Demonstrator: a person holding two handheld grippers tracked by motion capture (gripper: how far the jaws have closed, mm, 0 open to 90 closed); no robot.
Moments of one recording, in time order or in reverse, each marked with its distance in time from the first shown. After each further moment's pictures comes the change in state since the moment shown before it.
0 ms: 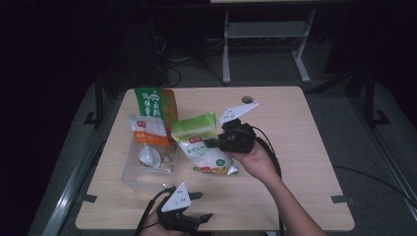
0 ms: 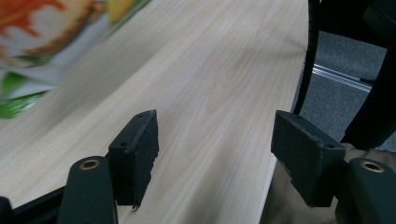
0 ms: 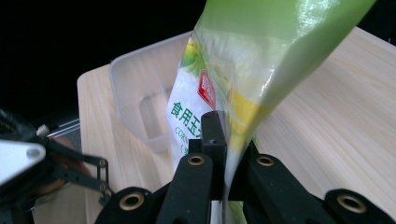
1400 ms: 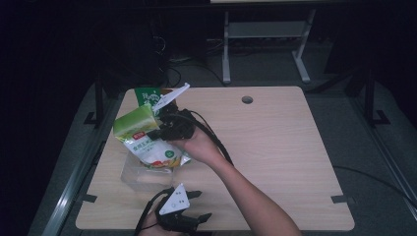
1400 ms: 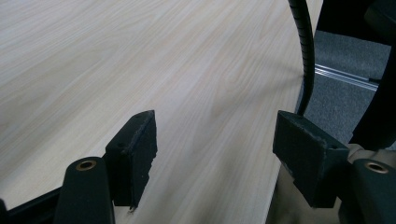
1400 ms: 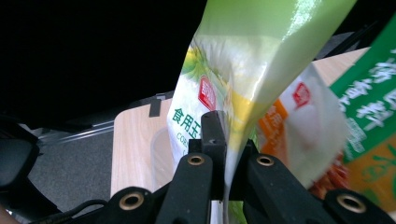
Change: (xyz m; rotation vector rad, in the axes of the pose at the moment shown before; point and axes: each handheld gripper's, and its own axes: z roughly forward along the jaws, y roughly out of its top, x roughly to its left) left arm -0.001 0.000 -0.005 -0.029 0.019 0.031; right arm 0.042 0.097 0.092 0.017 0.158 -0.104
